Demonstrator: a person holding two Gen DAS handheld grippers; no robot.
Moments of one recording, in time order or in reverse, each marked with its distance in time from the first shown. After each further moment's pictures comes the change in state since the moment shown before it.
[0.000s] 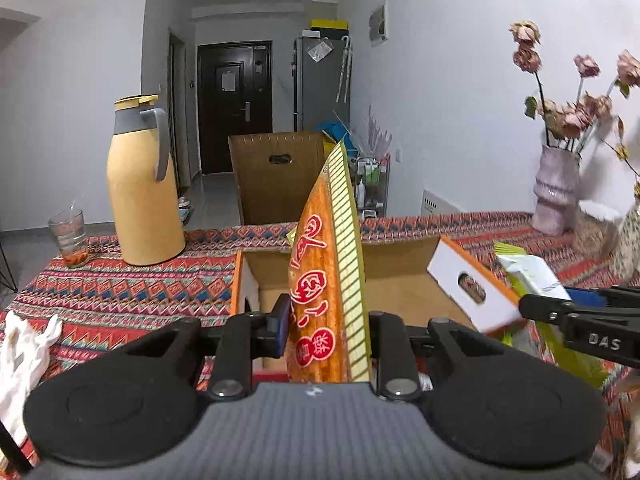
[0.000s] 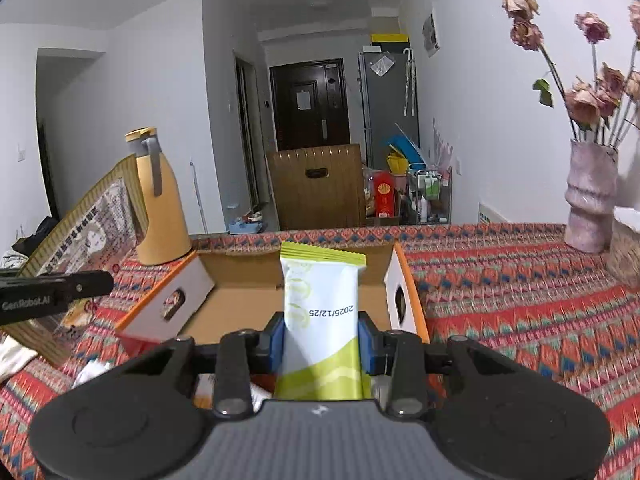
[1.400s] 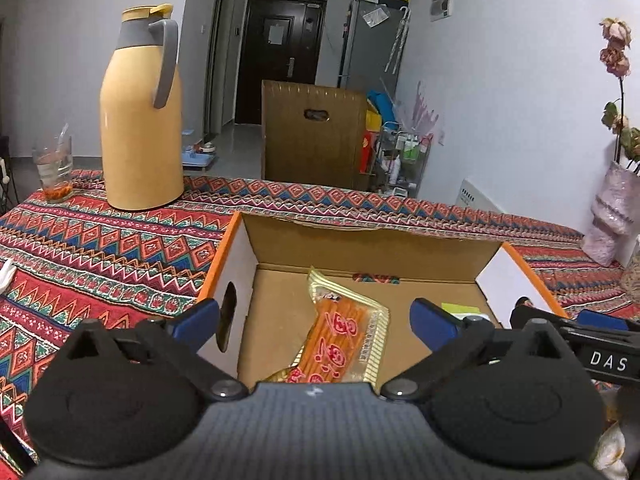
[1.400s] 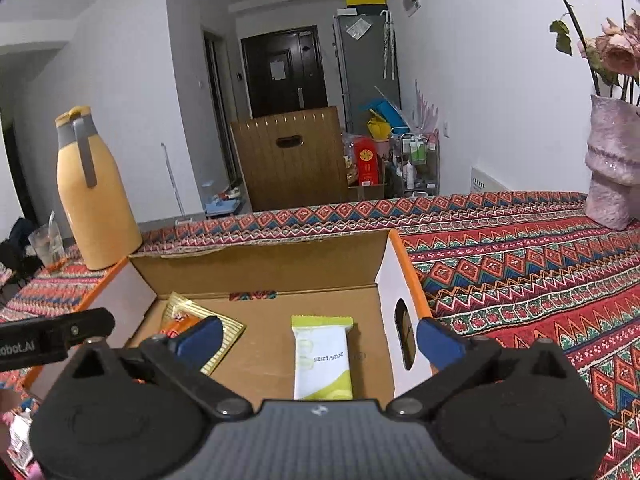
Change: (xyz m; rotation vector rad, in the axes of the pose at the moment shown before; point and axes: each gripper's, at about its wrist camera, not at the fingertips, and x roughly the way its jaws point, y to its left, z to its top) left arm 0.114 0.011 -0.002 -0.181 0.118 0.068; right arm 0.135 -0.023 0.016 0.073 0.100 -0.047
